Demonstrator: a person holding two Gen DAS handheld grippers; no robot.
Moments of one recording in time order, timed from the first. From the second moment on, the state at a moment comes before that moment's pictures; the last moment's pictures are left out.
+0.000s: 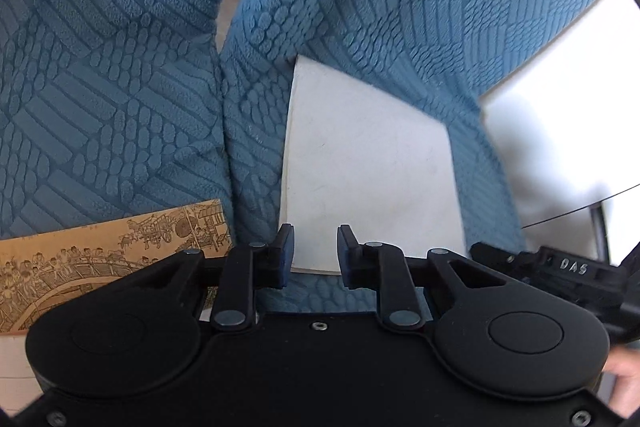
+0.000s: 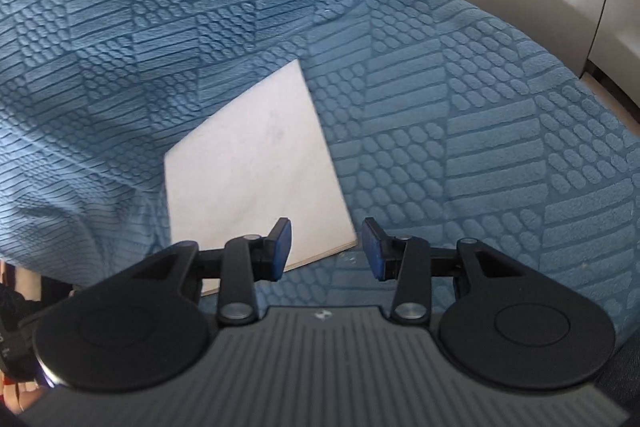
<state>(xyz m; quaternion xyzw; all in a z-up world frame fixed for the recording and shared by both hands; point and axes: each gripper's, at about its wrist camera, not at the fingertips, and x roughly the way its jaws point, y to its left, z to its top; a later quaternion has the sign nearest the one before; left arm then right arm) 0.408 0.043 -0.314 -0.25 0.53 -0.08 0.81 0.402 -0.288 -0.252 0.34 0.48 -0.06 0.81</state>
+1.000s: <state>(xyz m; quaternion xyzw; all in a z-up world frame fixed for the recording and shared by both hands) 0.420 0.038 -0.329 -0.28 0.54 -0.09 0.79 0.412 -0.291 -0.271 0.50 0.44 0.05 0.74</state>
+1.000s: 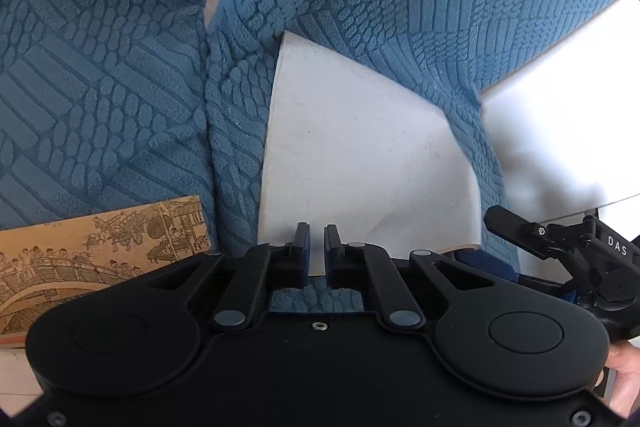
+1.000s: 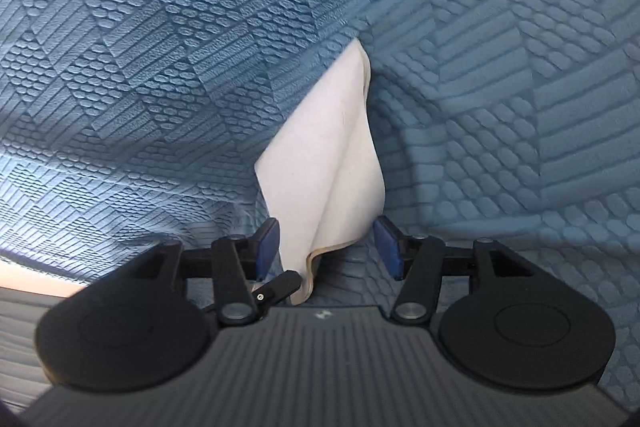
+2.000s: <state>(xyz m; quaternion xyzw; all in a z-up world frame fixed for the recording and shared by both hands) 0.389 0.024 -0.344 -0.57 0.47 -0.13 0.66 0.411 -0.283 -0.275 0.48 0.43 0.05 0.77</state>
